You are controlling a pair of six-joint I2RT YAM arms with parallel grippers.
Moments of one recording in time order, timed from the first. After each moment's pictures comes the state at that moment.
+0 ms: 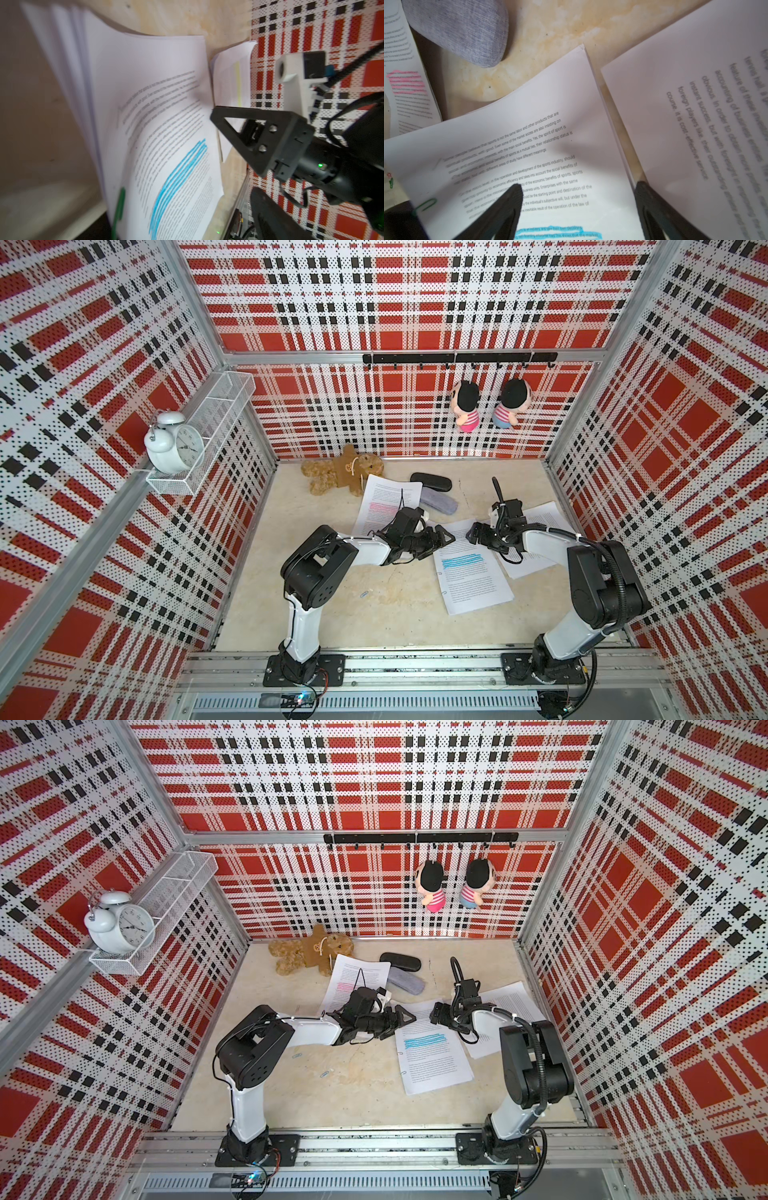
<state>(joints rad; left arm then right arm) -0.70 1.97 1.03 0.40 0.53 -1.07 0.18 1.66 0.86 -0.21 -0.24 0.45</state>
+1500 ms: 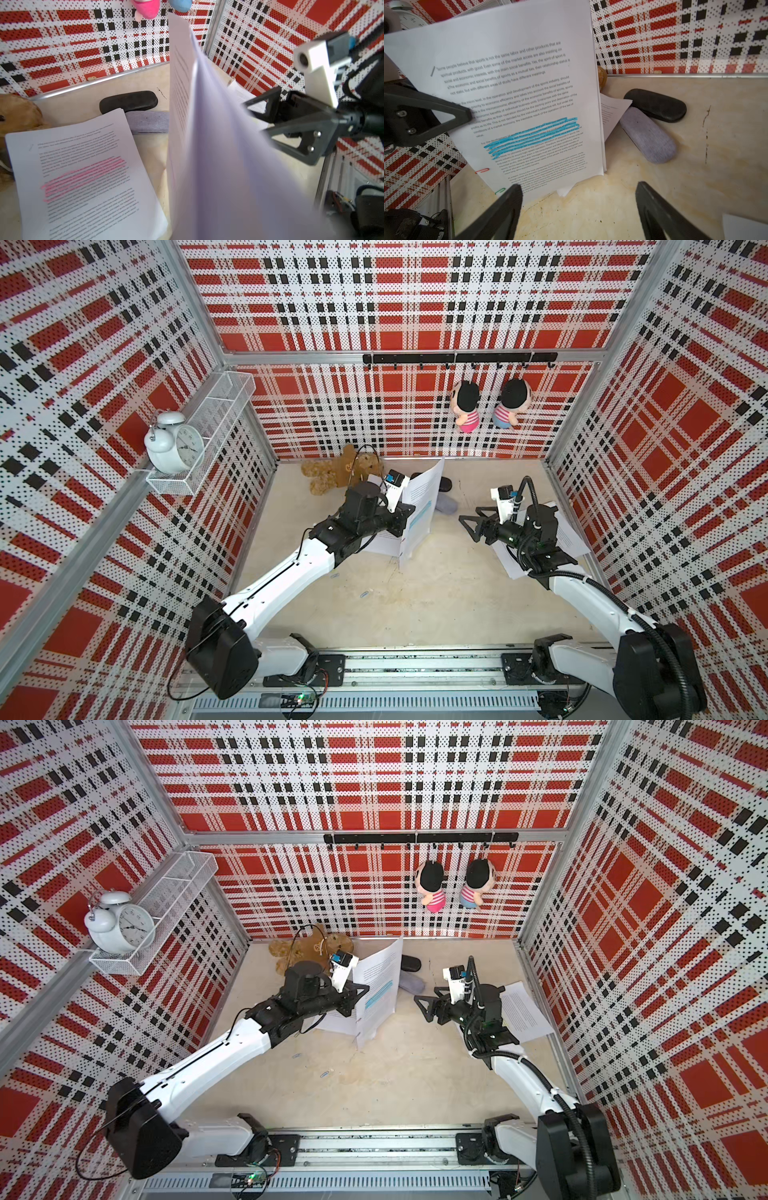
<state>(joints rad) -0.62 1.28 1.06 -0.21 0.25 -0.10 0.22 1.17 0.64 0.31 -0.62 0.23</state>
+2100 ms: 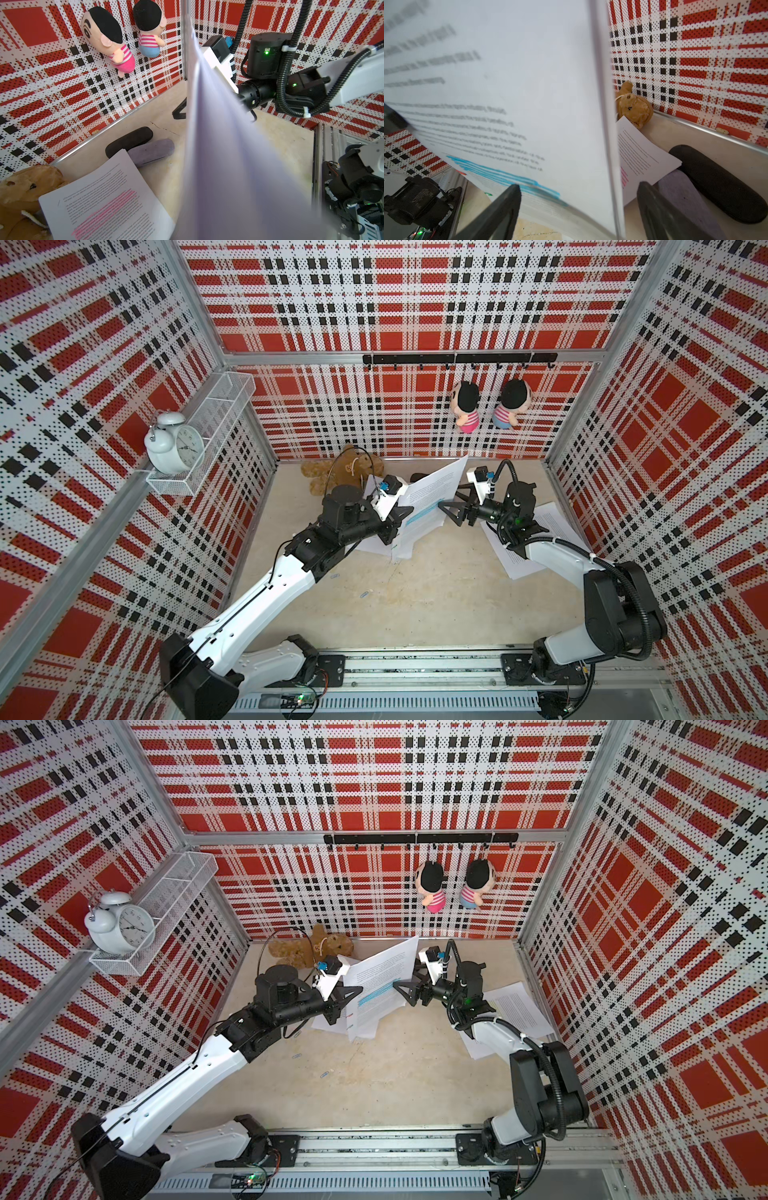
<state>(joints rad) -0.61 1.14 1.08 -0.23 0.36 0.08 0.27 1.50 0.85 0.60 -0.85 0.20</state>
